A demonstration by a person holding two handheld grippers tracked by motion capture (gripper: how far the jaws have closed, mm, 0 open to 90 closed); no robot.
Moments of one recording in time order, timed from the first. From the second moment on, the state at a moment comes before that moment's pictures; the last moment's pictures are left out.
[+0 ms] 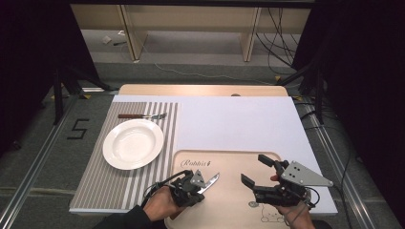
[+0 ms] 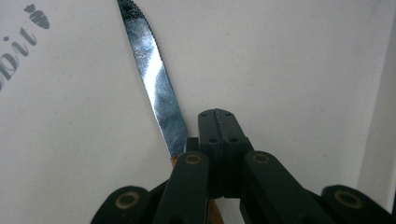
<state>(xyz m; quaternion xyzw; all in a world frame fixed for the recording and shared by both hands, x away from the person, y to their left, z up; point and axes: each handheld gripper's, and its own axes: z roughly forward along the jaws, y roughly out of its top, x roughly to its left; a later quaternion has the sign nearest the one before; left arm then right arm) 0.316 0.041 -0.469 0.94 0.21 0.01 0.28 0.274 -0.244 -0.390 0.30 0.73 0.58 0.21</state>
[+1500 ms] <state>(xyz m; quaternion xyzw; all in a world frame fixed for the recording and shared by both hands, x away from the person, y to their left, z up) 0.337 0.072 -0.463 0.93 0.27 0.04 0.25 0.273 -0.244 -0.390 0.30 0.72 0.58 0.21</state>
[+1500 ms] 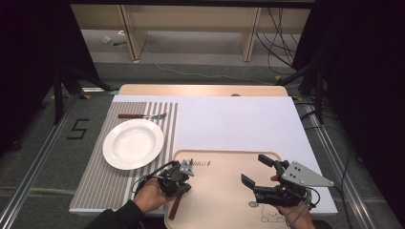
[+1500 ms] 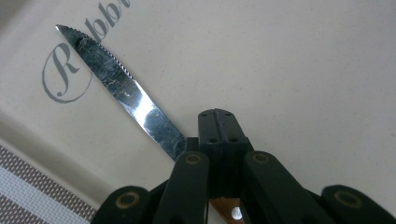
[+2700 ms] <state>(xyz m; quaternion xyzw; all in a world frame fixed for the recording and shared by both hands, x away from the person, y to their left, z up) 0.346 0.089 -0.464 0.93 0.29 0.02 0.23 0.272 -0.246 -0.389 0.30 0.72 0.58 0.21</state>
